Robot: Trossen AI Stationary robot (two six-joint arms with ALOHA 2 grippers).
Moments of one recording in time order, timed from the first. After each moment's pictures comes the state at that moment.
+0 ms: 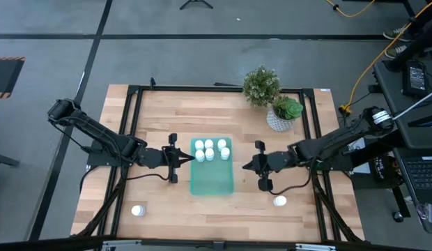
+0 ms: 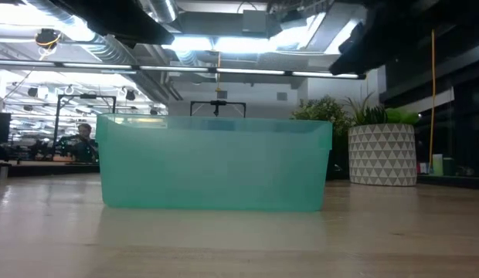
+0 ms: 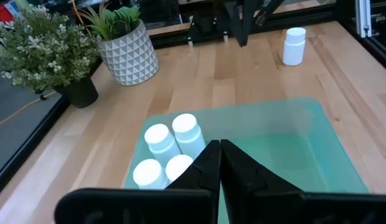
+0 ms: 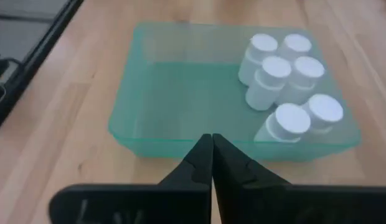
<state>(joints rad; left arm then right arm) -0.42 1.11 0.61 0.05 -0.55 -0.07 0.36 1.27 0.70 -0.05 0.26 0.16</state>
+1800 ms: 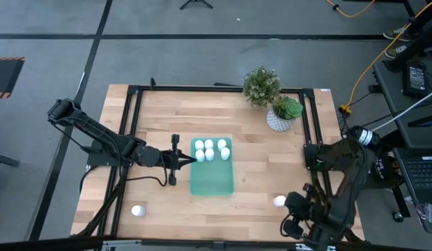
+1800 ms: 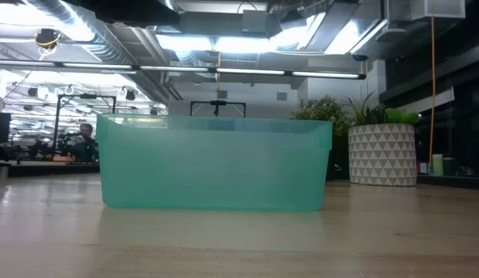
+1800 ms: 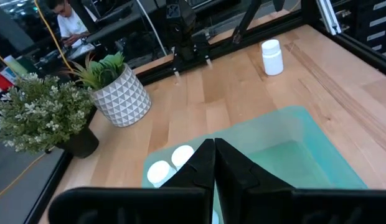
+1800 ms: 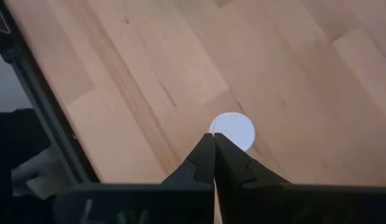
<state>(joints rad) -0.42 1.11 0.61 0.16 -0.50 0.21 1.10 1.68 1.36 -1.26 0.47 1.68</state>
